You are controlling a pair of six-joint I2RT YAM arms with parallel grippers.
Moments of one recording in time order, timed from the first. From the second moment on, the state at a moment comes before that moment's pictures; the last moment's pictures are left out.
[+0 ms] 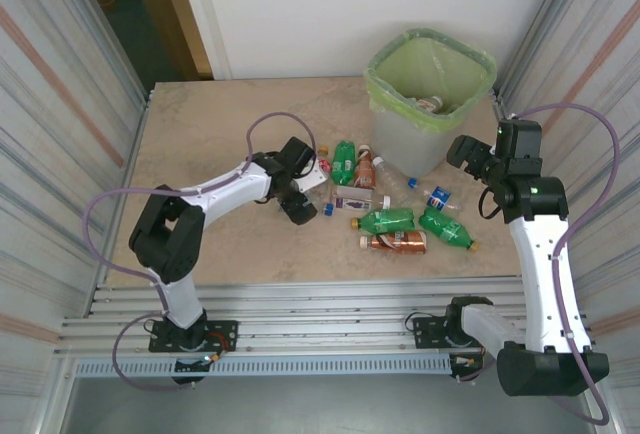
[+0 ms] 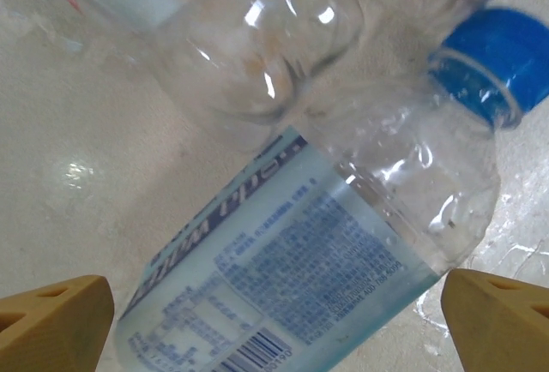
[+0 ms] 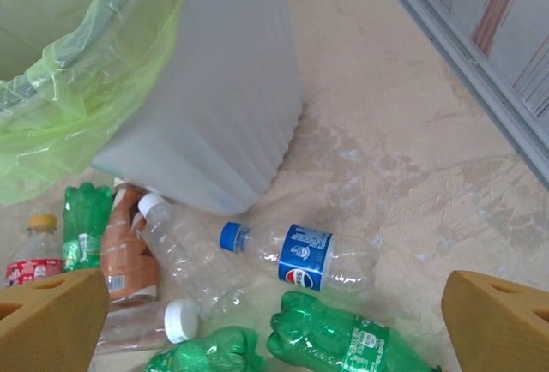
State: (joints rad) left arm -0.64 1.80 1.28 -0.70 -0.08 0.39; right arm 0.00 1.01 1.24 -0.92 0.11 0.42
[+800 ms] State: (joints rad) left arm -0.65 1.84 1.23 -0.75 -0.03 0.40; right arm 0.00 0.98 1.22 -0.92 0.12 0.44
